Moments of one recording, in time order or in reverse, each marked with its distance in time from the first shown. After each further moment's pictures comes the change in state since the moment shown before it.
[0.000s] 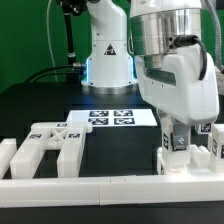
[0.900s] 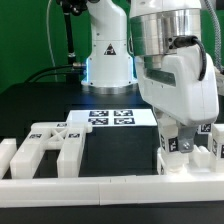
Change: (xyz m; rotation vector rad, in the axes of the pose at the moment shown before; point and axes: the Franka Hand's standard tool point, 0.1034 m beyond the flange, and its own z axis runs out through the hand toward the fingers) arm 0.000 0.000 0.000 0.000 0.000 0.000
